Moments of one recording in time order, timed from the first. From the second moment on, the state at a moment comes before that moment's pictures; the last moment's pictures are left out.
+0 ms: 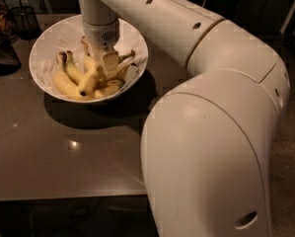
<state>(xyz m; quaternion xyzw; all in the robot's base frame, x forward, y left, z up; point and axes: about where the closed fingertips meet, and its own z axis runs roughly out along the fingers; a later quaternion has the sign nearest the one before) 0.656 0.102 0.871 -0.87 0.49 -0.04 0.06</state>
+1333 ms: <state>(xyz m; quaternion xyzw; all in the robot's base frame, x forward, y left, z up) 0.640 0.088 0.900 -0.86 0.50 -0.05 0.11</state>
